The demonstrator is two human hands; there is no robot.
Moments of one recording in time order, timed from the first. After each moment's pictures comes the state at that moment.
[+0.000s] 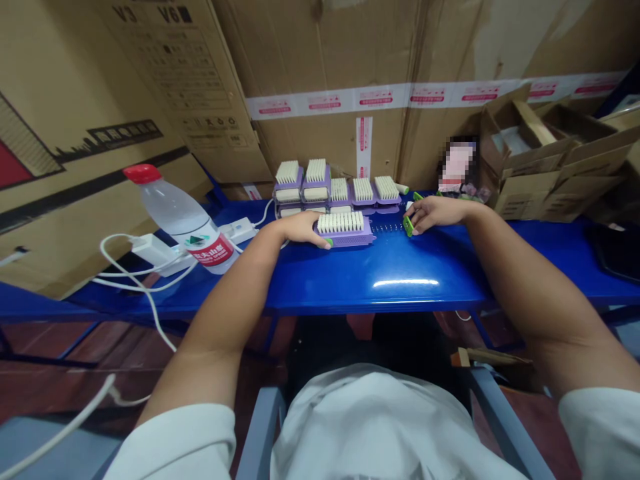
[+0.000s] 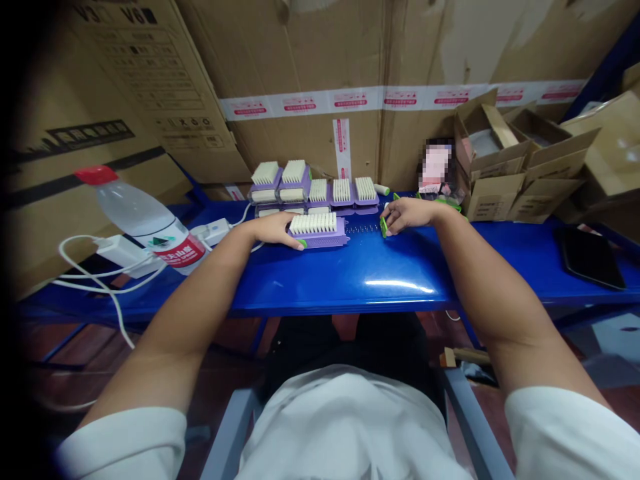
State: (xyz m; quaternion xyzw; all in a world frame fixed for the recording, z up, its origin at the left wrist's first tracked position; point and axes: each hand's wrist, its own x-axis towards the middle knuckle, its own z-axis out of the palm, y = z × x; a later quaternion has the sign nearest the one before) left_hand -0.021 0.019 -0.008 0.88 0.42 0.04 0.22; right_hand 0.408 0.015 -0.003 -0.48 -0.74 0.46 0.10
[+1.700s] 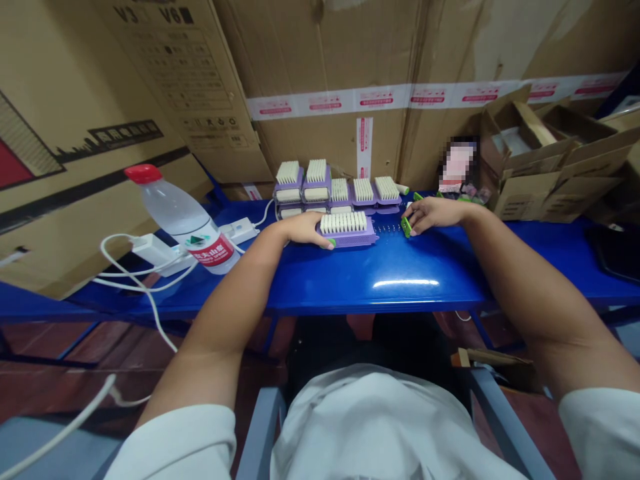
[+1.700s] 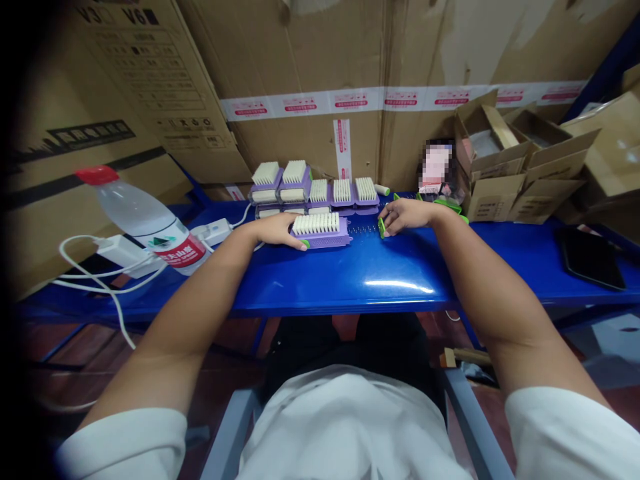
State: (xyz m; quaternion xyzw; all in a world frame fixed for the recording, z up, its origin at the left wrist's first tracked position) left_hand -0.015 0.016 -0.007 0.88 0.42 0.05 0.22; right_hand 0.403 0.015 -0.001 -0.48 -0.75 0.44 0.09
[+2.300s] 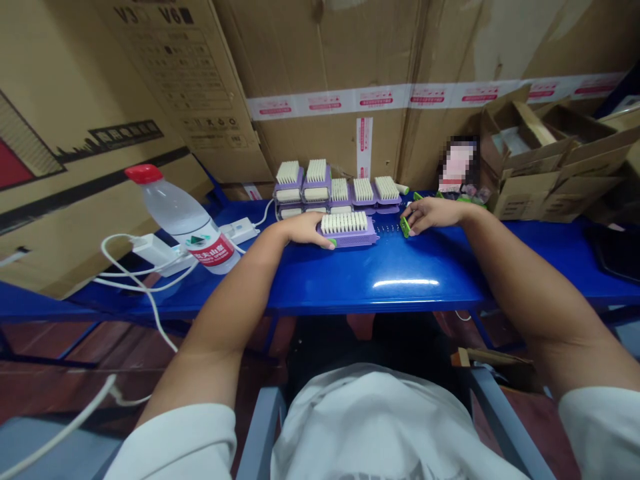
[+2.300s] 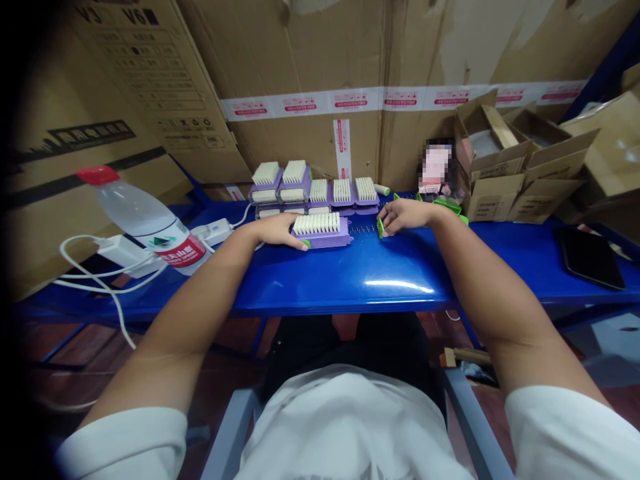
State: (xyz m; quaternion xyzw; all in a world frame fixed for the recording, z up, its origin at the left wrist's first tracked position) left_hand -0.013 0.013 -0.006 0.88 0.42 0.04 0.21; right_hand 0.400 0.013 -0.002 -0.47 -0.75 0.45 0.09
